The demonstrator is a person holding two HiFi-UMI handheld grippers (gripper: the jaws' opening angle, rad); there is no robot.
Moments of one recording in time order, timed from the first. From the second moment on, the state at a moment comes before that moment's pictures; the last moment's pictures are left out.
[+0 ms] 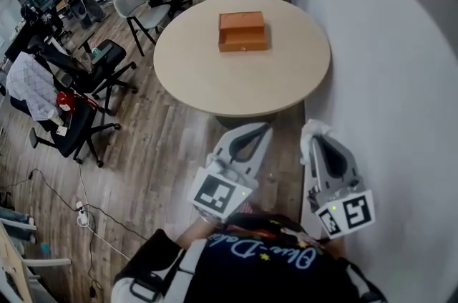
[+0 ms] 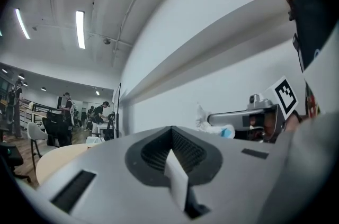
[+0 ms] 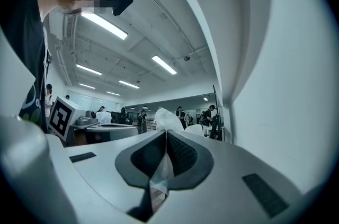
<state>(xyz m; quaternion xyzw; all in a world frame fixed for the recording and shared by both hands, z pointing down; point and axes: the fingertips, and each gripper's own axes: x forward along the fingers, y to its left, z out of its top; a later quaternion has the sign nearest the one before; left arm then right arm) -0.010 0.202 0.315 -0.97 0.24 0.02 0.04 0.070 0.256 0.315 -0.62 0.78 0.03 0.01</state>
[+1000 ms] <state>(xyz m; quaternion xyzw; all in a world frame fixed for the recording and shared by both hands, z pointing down) -0.063 0.044 0.333 -0.97 0.25 0.03 0.03 0.027 0.089 0.332 -0.62 0.79 0.03 -0.01</state>
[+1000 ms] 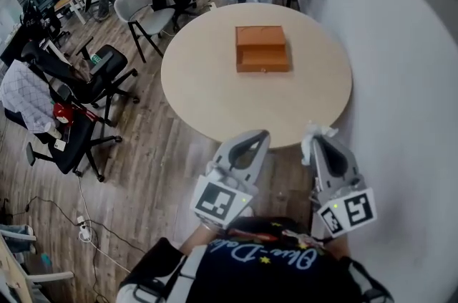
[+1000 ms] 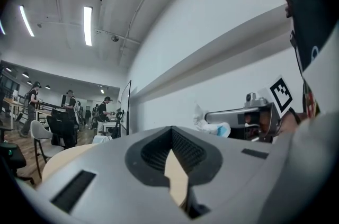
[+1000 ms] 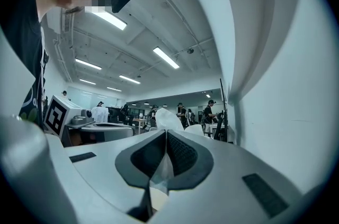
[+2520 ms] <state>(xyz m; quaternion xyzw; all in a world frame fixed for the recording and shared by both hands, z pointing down) 0.021 -0.099 0.350 -0.95 0.31 -0.03 0.01 0.123 -0.056 0.352 -0.59 0.81 -0.04 0.03</state>
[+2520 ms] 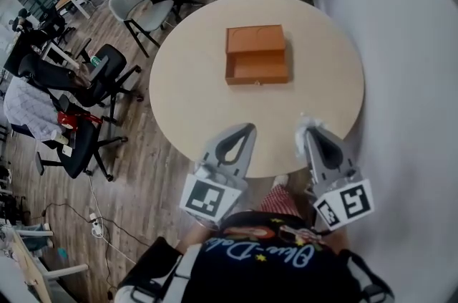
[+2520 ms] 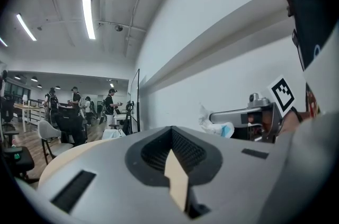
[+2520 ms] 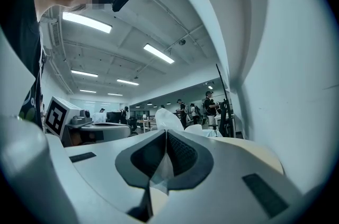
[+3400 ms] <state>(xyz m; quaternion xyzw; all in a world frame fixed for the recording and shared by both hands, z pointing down) 0.041 -0.179 0.353 -0.92 0.39 -0.06 0.01 0.159 -0.168 0.365 -0.52 0.85 -0.05 0.02</state>
